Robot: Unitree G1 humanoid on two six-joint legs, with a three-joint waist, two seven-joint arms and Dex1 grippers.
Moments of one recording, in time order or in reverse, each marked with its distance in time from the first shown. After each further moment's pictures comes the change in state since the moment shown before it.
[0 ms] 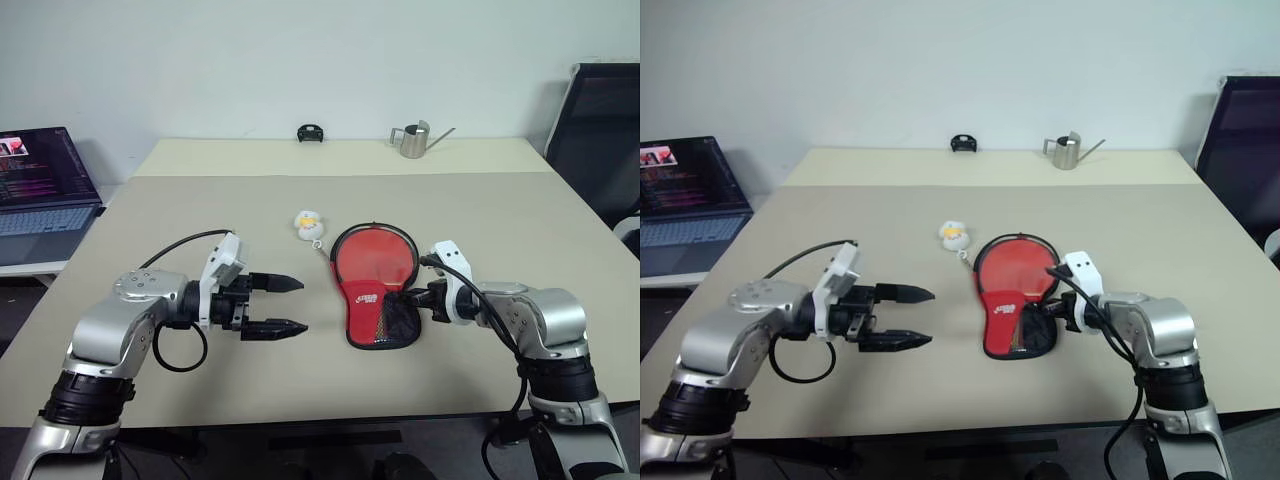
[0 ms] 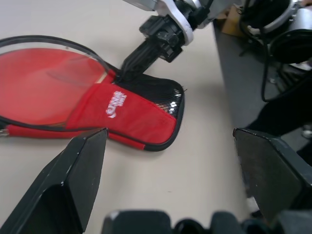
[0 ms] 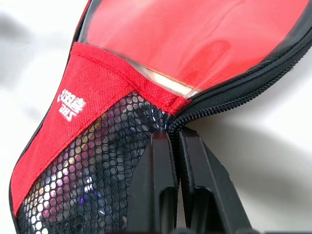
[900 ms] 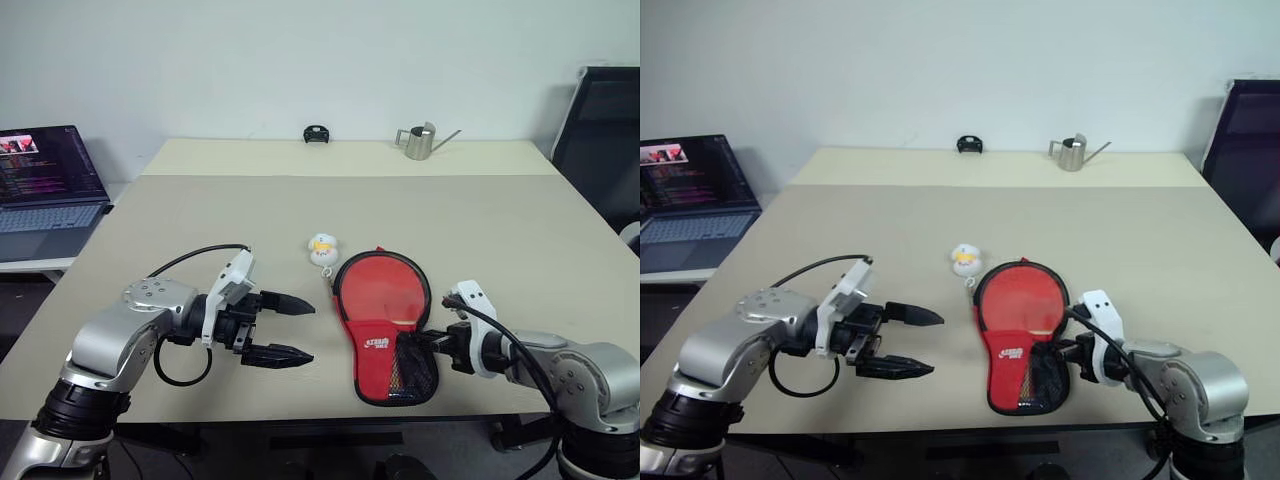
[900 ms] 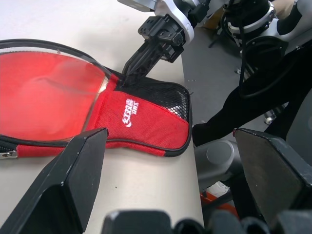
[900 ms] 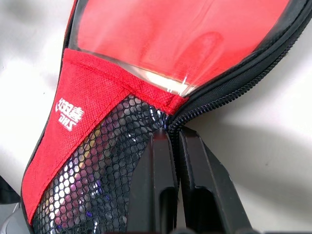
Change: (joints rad) left arm 0.027 0.045 -0.051 -0.073 -0.072 0.036 -0.034; right arm 0.273 0.005 -0.151 -0.372 0.207 0.220 -0.114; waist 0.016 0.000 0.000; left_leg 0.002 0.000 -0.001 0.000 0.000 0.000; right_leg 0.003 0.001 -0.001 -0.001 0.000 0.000
